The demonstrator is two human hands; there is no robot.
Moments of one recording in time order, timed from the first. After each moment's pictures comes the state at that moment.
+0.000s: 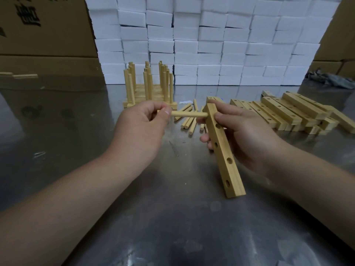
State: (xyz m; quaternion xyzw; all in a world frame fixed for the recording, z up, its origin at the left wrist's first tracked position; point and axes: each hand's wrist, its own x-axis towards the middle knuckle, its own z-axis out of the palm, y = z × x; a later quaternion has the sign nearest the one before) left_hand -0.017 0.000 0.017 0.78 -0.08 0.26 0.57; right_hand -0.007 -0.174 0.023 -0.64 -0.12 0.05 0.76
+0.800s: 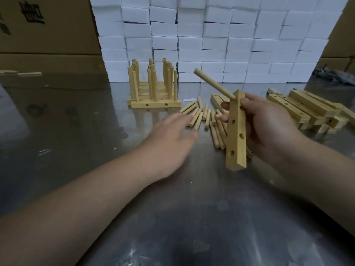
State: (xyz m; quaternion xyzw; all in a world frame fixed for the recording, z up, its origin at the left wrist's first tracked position) left_hand -0.005 -0.006 -0.002 0.92 -0.17 0.07 0.35; right_hand 0.004 -0.182 0.028 -0.57 -0.02 -0.06 0.82
